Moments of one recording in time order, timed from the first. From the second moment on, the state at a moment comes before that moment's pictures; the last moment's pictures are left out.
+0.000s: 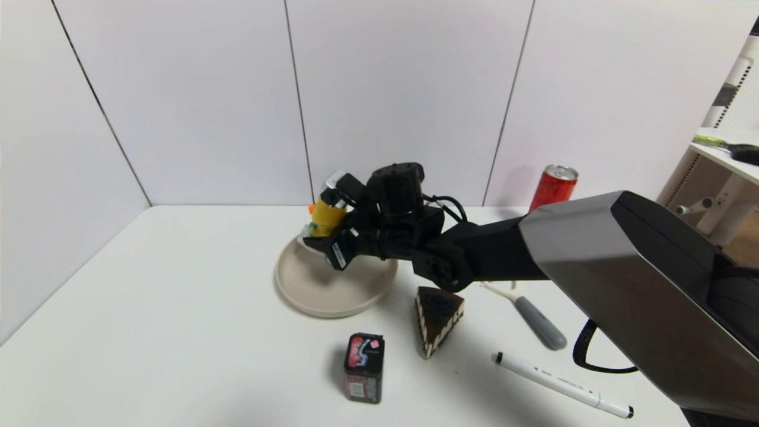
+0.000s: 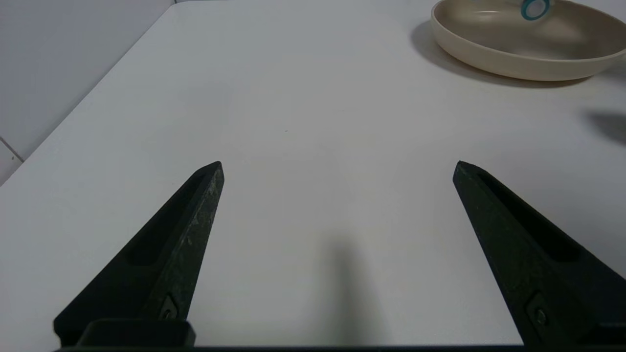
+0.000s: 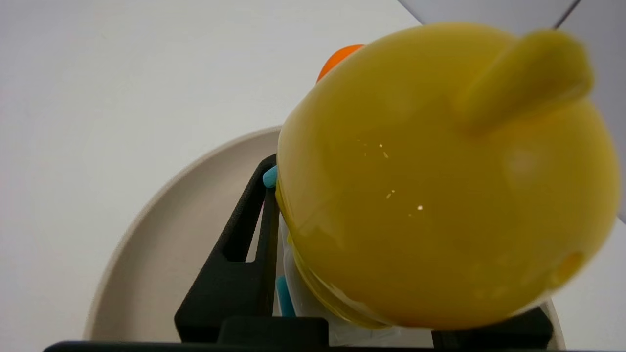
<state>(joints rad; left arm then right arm) 0.00 0.00 0.00 0.00 0.00 0.00 0.72 2.37 -1.72 -0.40 0.28 -0.25</state>
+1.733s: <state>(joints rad) 0.00 0.00 0.00 0.00 0.00 0.00 0.13 0.72 -0.32 -0.09 -0.02 -0.21</state>
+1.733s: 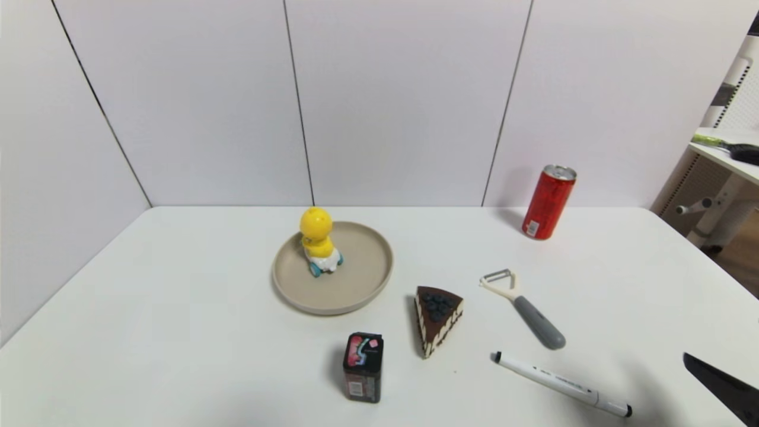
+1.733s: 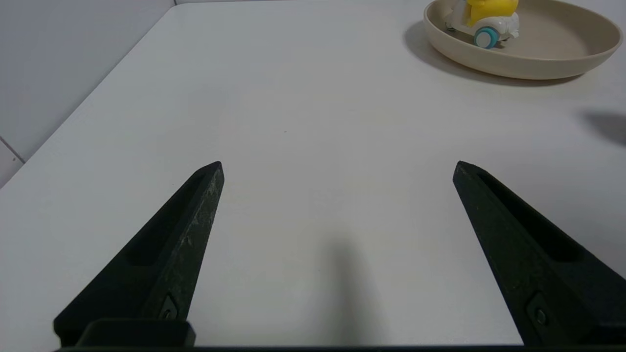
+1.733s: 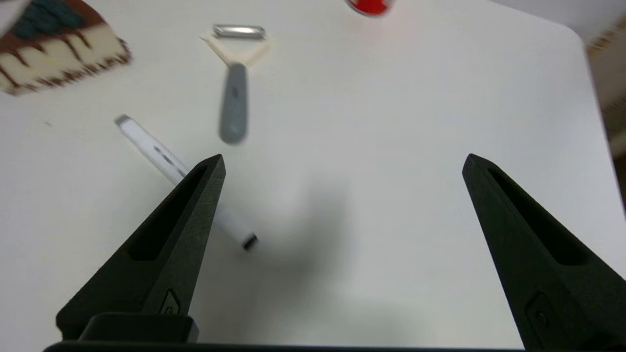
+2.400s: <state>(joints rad) 0.00 0.00 0.00 0.00 0.00 0.00 0.00 0.05 -0.02 0.04 0.01 -0.05</state>
